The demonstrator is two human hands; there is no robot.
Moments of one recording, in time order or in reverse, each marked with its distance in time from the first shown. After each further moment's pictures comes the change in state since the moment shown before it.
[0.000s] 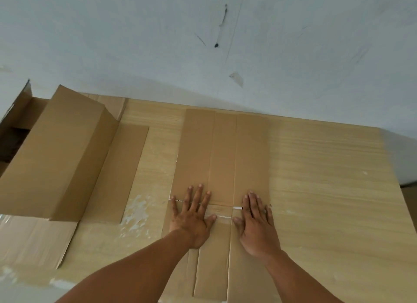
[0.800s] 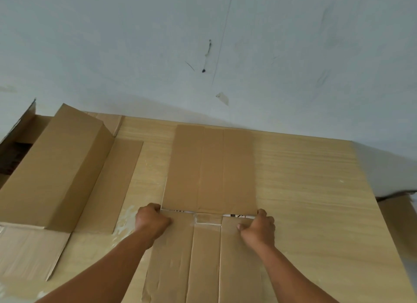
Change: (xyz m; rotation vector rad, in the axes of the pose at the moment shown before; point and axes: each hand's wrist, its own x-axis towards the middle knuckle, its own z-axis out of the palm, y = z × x) left_hand -0.023 -0.056 -0.039 -1.043 0.236 -0.539; right_hand 0.002 0.008 -0.051 0.557 -0.077 0.603
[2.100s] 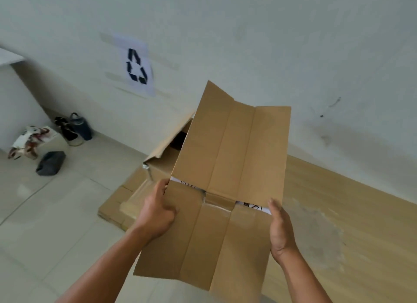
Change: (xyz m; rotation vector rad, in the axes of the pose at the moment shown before) left_hand -0.114 -0.192 -0.292 -0.394 0.177 0.430; right_hand -0.268 -0.157 0.095 0.887 -0.232 -0.529
